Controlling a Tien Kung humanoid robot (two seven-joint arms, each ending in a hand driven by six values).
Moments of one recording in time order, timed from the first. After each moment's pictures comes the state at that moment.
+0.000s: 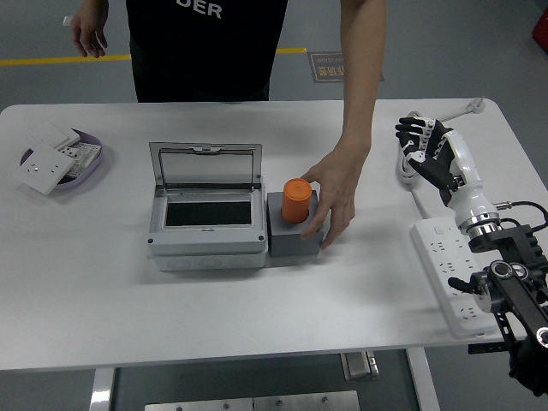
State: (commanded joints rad) left arm 0.07 0.11 -1.19 -0.18 1.24 -0.01 0.22; right arm 0.15 -0.22 1.37 1.34 -1.24 -0.06 0.27
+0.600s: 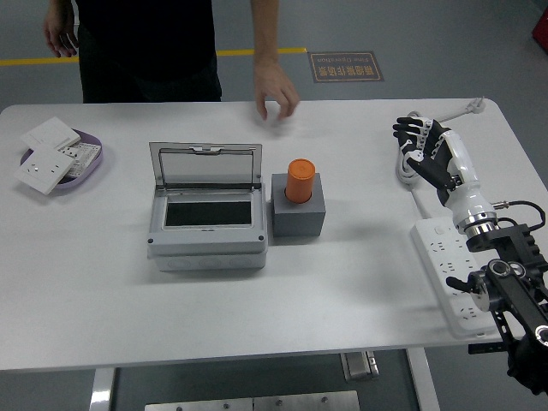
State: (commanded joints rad) left arm 0.06 0.12 -1.19 -0.18 1.23 -0.02 0.23; right arm 0.16 -0.22 1.35 1.33 -1.22 -0.07 0.27
